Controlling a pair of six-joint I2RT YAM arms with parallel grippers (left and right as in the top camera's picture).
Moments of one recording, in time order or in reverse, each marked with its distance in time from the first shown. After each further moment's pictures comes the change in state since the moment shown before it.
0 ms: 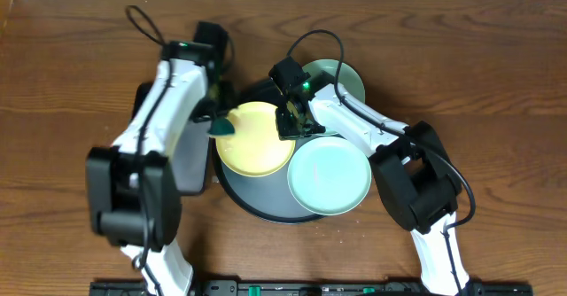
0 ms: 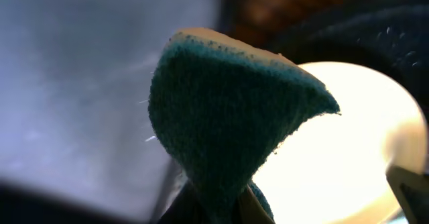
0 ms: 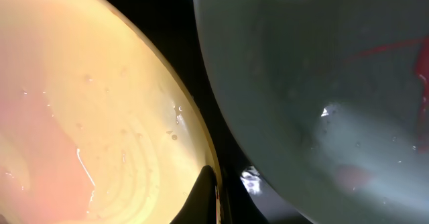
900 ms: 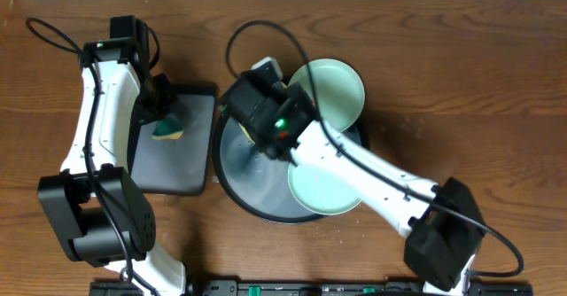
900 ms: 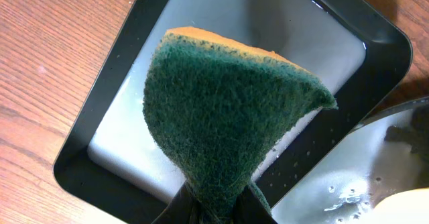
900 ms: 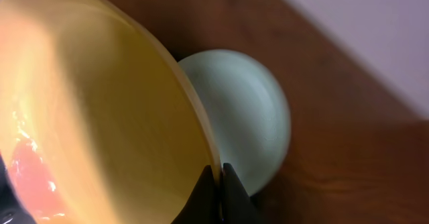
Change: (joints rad) left arm 0.266 -0.052 0.010 -0.055 -0.024 0.031; right arm 0.296 -0.273 0.030 -0.037 0.914 -0.272
